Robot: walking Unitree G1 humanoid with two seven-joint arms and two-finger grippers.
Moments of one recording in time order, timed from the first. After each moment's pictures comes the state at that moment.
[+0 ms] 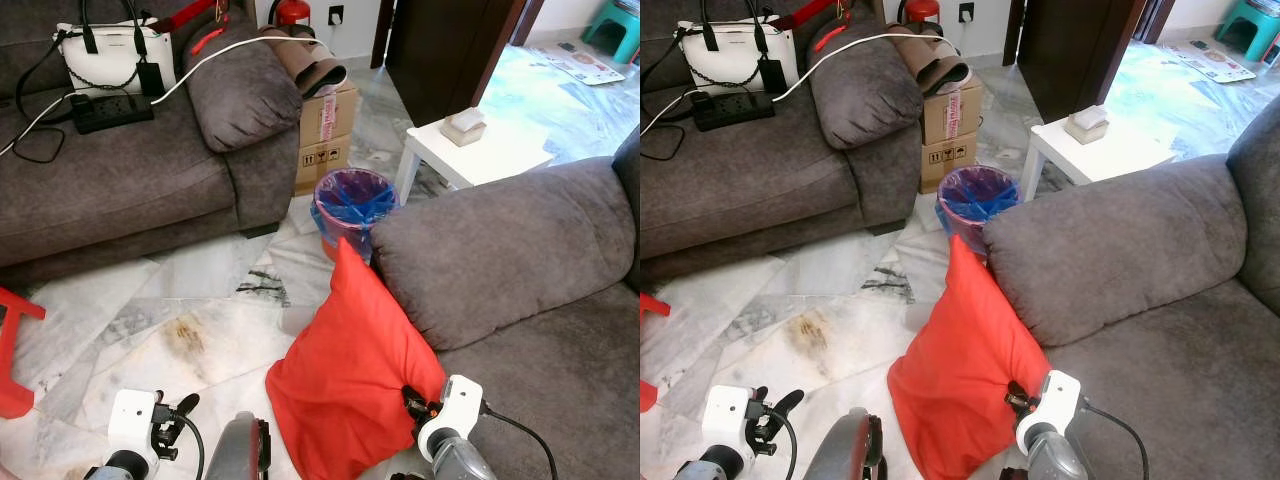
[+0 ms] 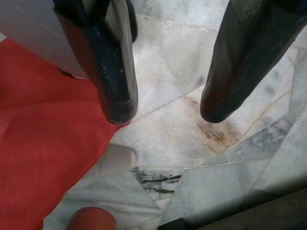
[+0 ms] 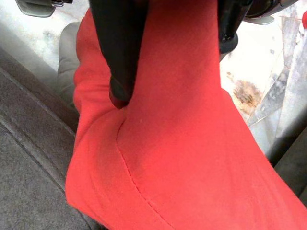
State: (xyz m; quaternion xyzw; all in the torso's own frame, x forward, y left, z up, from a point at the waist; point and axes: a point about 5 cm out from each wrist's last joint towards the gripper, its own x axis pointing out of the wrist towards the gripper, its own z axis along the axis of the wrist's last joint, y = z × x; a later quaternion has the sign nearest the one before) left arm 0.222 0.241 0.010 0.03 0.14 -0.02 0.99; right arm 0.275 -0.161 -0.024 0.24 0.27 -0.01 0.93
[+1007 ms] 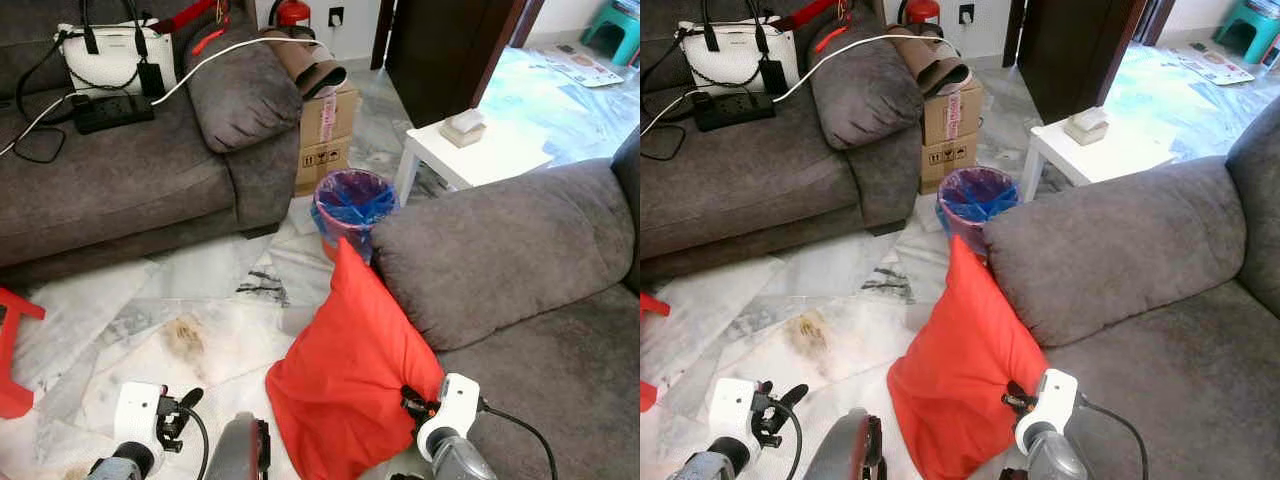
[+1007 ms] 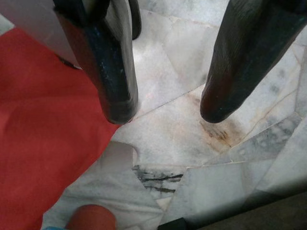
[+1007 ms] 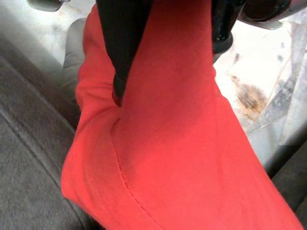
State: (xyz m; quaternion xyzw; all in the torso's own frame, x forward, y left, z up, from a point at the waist) left arm 0.238 0.237 0.010 0.02 0.14 -0.02 0.99; right arm 0.275 -0.161 -0.023 0.20 0.27 0.00 0.94
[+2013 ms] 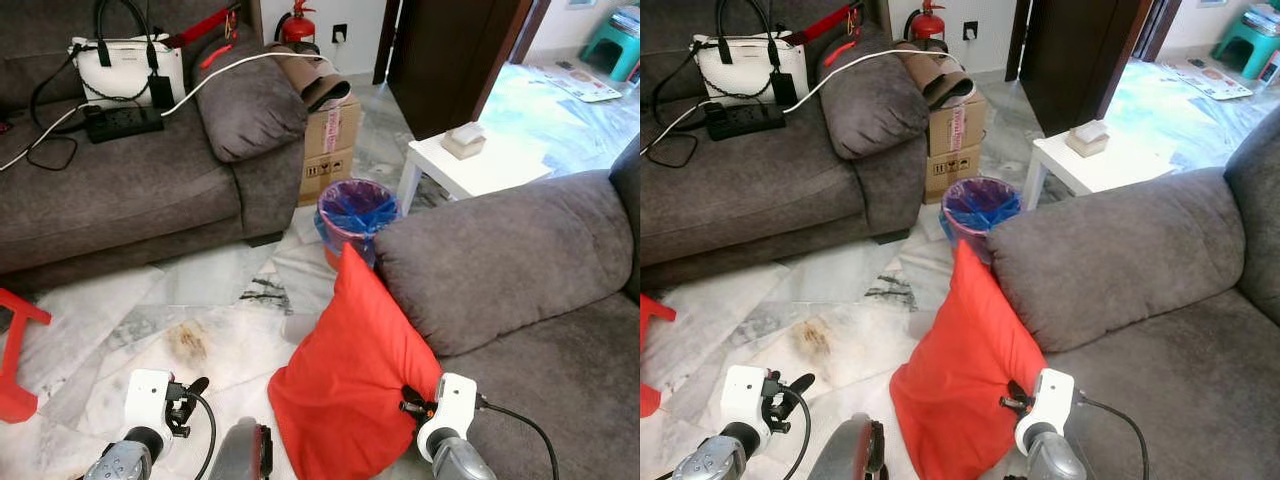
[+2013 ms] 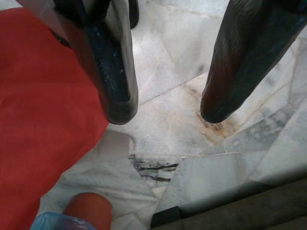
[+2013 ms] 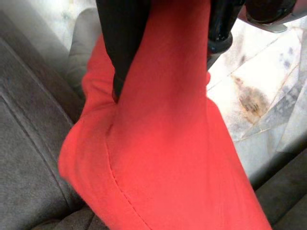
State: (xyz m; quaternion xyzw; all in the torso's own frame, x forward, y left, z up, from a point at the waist) left arm 0.249 0.235 0.007 0.02 0.15 -0.02 0.99; right arm 0.270 -0.160 -0.026 0.17 0.27 0.01 0.95
